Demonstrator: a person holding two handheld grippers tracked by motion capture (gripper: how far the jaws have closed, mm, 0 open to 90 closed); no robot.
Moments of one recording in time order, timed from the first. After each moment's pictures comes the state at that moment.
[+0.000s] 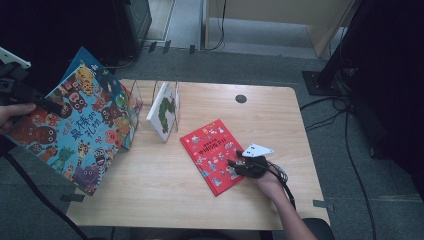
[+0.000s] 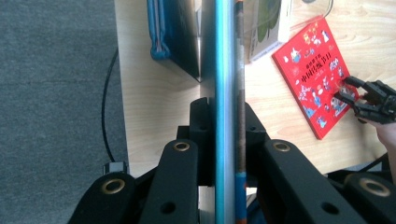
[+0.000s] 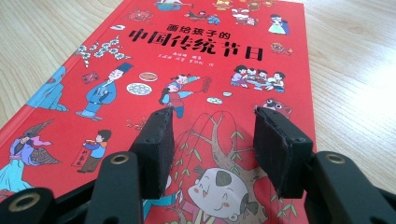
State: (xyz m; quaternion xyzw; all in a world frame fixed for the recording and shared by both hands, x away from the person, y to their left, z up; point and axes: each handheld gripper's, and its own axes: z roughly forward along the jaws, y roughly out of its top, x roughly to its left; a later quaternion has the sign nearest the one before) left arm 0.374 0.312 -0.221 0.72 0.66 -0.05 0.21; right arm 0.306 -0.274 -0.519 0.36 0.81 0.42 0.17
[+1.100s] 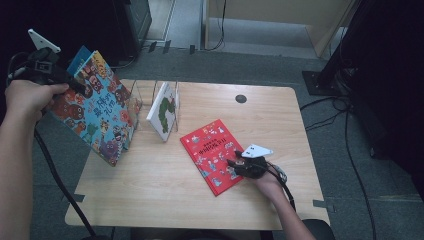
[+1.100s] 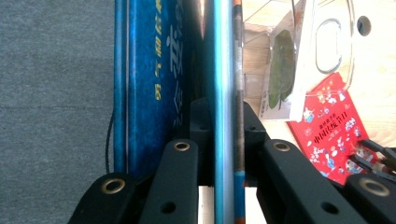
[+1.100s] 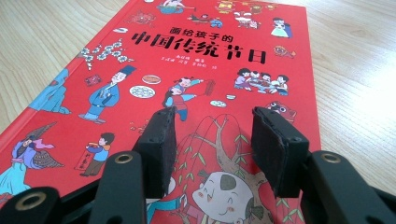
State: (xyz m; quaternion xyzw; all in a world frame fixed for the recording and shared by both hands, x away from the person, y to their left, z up) left arm 0.447 0.283 -0.242 0.69 0.69 -0.01 0.22; right arm 0.305 -0.272 -0.520 0.36 0.81 0.43 0.17
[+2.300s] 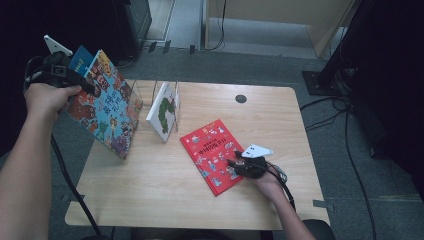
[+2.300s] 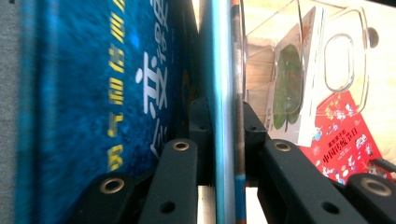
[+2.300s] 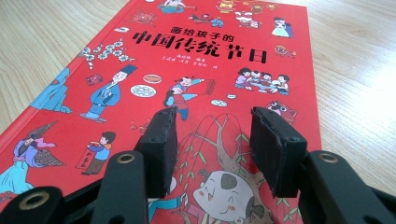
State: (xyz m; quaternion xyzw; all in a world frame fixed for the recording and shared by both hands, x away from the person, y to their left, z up) left arm 0.464 0.268 -0.270 0.69 0.68 0.01 0.23; right arm 0.305 -0.272 -0.520 0.36 0.81 0.43 0.17
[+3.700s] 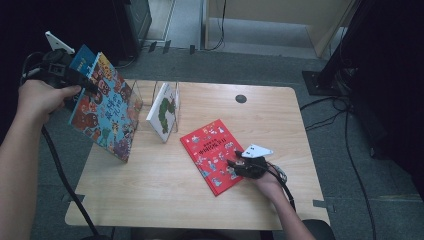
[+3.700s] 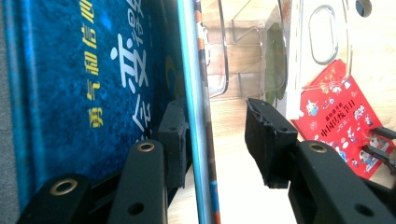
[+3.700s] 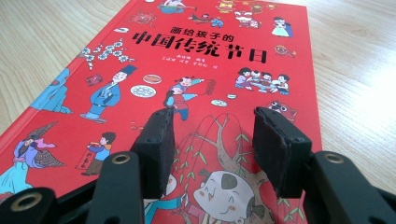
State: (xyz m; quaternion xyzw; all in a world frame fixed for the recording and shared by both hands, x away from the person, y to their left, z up) left arm 0.450 0.259 -0.248 0.73 0.65 0.01 0.22; right arm 0.304 -0.272 -0.520 0.36 0.81 0.43 0.17
